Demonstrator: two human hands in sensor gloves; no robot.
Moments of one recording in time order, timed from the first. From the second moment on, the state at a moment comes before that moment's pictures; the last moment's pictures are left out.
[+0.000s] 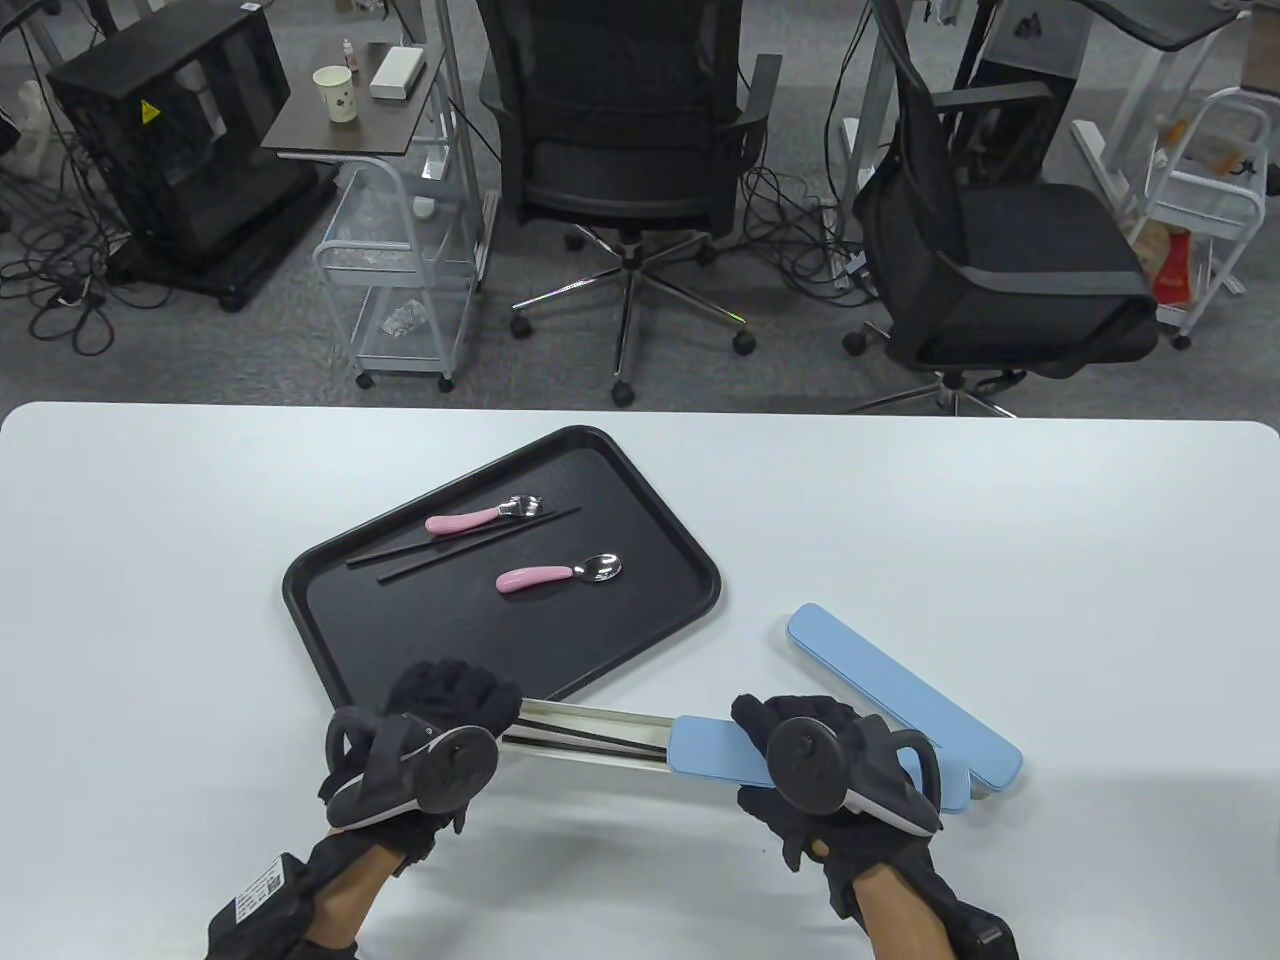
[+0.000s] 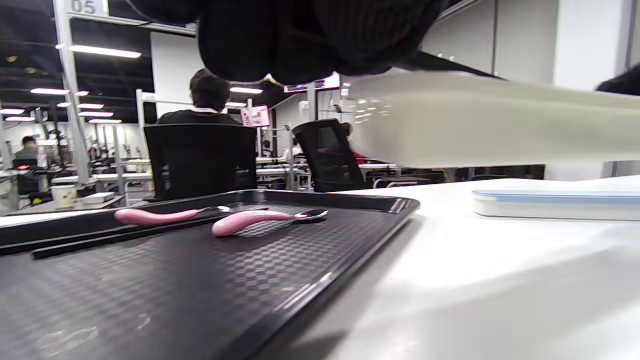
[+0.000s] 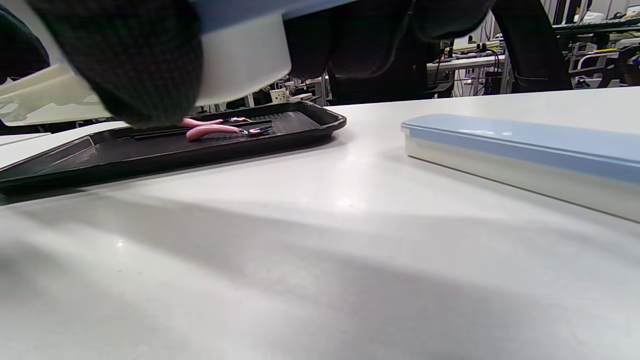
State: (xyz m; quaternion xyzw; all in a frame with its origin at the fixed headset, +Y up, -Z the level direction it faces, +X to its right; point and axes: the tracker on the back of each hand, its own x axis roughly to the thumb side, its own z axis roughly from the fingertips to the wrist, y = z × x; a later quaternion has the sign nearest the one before) left_hand -0.191 -0.709 -0.272 0.07 -0.24 -0.01 0.97; right_hand 0.126 -0.708 -0.259 0.17 0.06 0.98 0.09
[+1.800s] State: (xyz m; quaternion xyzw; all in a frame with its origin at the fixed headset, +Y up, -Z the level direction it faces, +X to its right) left_hand -0.230 -0.692 -0.416 -0.07 0.04 0.23 0.97; right_hand 0.136 -0.691 -0.251 0.16 0.01 0.98 0.10
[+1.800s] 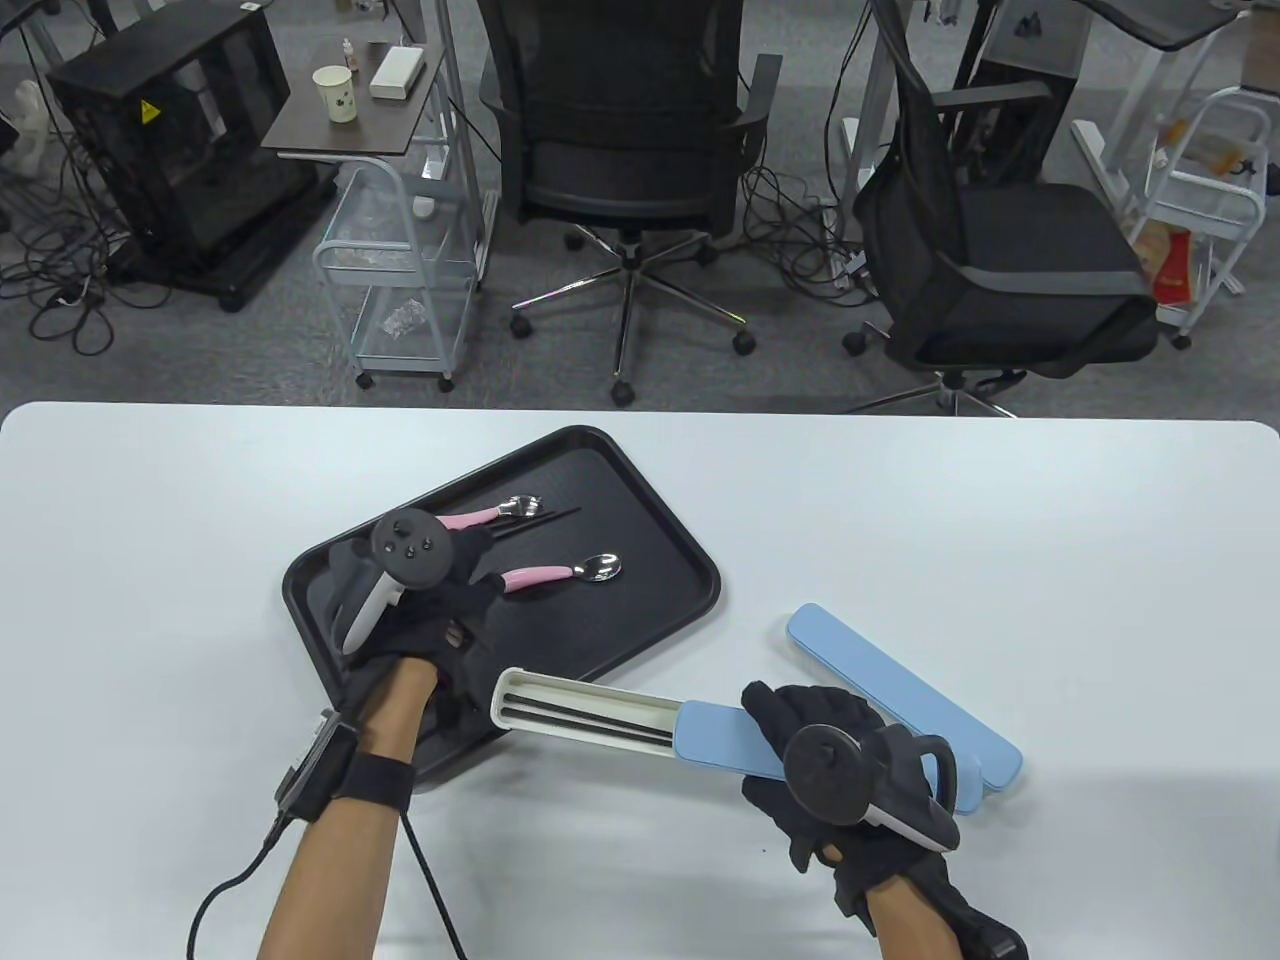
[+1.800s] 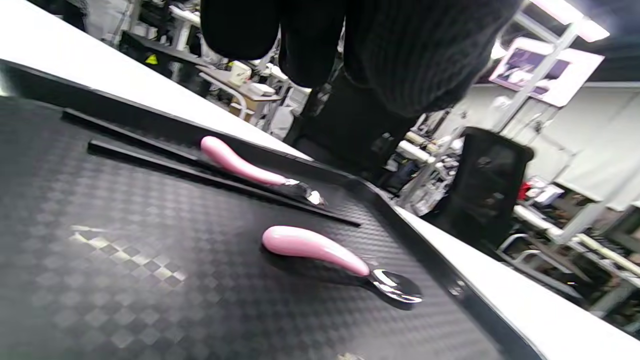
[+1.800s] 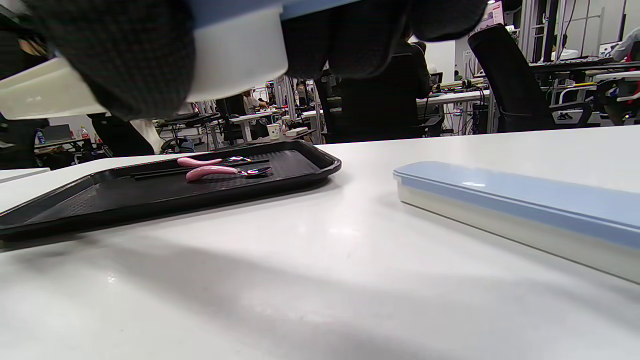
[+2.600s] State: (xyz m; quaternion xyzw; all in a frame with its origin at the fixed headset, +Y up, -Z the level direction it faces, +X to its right) left_hand -0.204 -0.776 -0.469 -0.18 0.11 0.11 0.97; right_hand 0.140 -0.685 -0.249 0.14 -0.01 0.98 0.09
